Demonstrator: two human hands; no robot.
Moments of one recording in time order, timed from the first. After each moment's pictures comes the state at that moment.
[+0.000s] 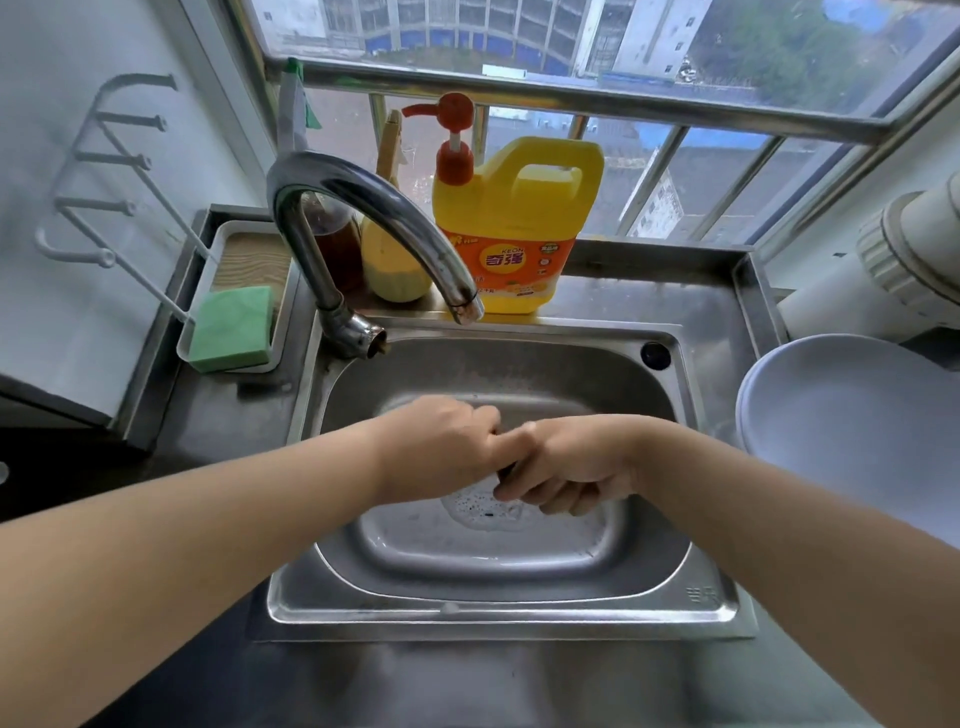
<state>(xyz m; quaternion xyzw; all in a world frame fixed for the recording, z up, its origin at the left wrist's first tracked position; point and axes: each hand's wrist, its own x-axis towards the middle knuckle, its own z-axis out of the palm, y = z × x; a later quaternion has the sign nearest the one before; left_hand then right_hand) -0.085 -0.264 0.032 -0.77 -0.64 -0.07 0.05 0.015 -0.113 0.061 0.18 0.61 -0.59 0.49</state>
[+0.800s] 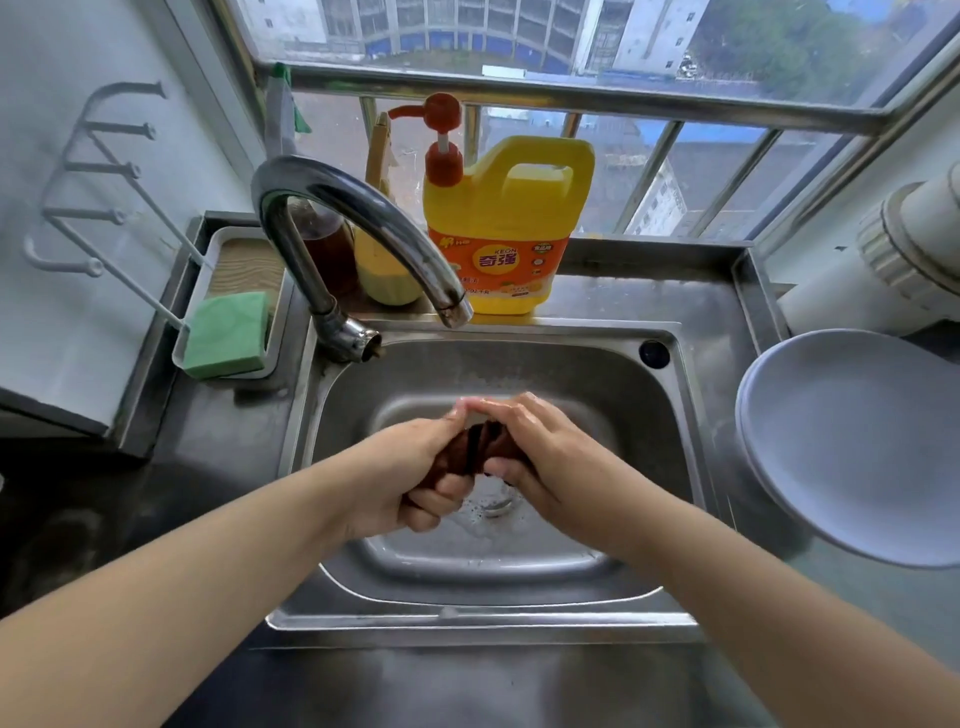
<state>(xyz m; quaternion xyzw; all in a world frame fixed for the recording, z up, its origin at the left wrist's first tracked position) -0.060 -0.276 0.058 -0.02 -0.56 -0.48 -0.68 0.049 -0.131 0.048 -0.03 0.94 -0.33 -0.01</state>
